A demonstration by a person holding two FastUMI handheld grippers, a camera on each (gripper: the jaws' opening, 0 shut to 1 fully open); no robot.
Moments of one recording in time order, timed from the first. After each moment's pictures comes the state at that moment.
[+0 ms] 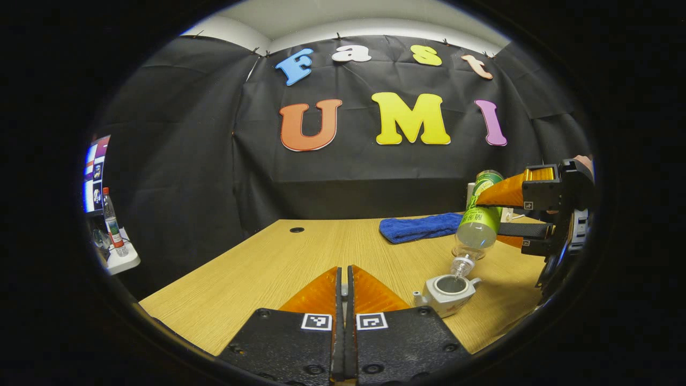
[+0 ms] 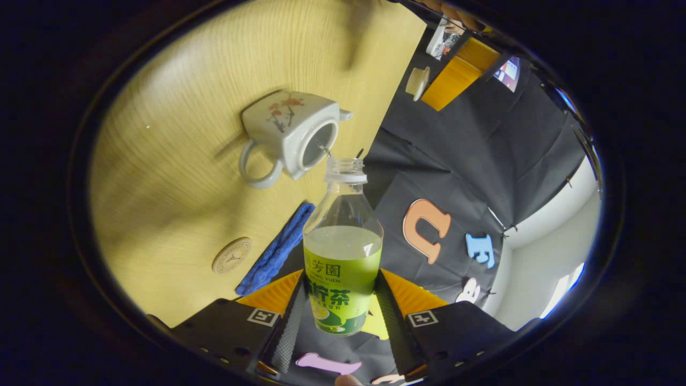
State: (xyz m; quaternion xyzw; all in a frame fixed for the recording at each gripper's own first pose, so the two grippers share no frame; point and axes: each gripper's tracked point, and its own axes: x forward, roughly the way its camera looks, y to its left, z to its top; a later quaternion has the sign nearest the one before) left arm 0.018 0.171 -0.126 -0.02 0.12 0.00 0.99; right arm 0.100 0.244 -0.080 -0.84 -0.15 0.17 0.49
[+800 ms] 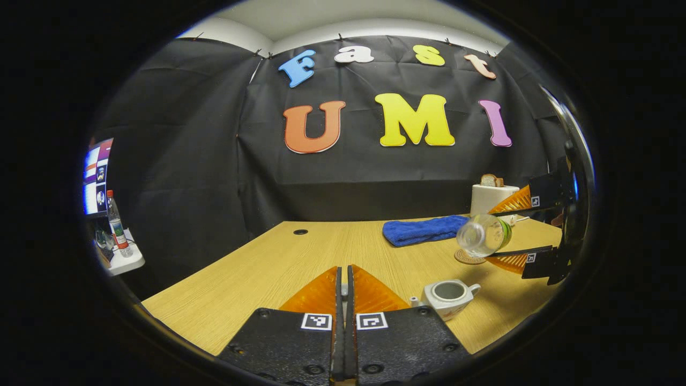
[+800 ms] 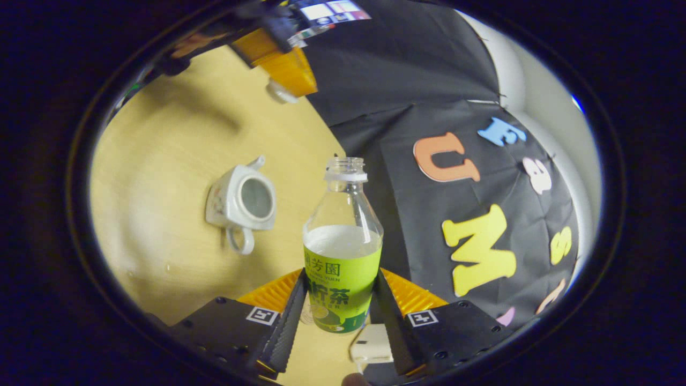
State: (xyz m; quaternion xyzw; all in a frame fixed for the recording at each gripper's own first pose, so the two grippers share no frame) left arm 0.022 0.163 -0.114 -0.02 0.11 0.01 0.99; right arm 0.088 0.232 -0.100 -0.54 0.03 0.28 0.79
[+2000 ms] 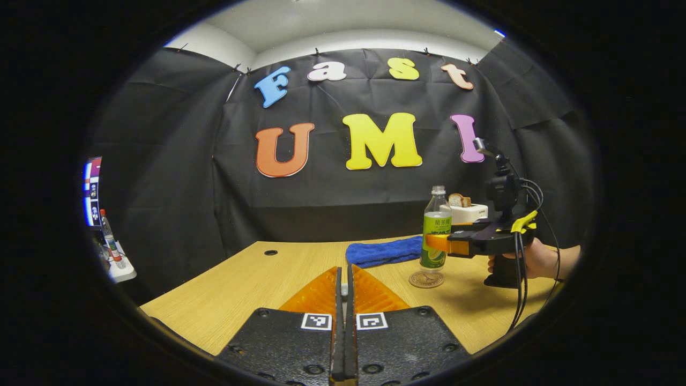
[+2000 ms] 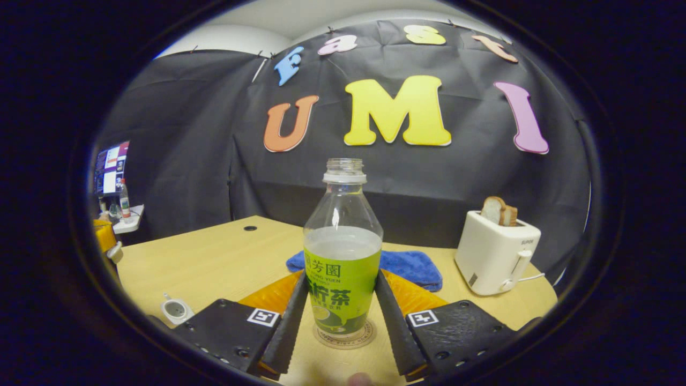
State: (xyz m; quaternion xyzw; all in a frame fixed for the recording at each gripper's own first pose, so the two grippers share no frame) left arm 0.020 0.089 -0.055 -0.01 0.07 -0.03 1.00; right arm 0.204 0.163 -0.116 0.00 0.17 0.20 0.96
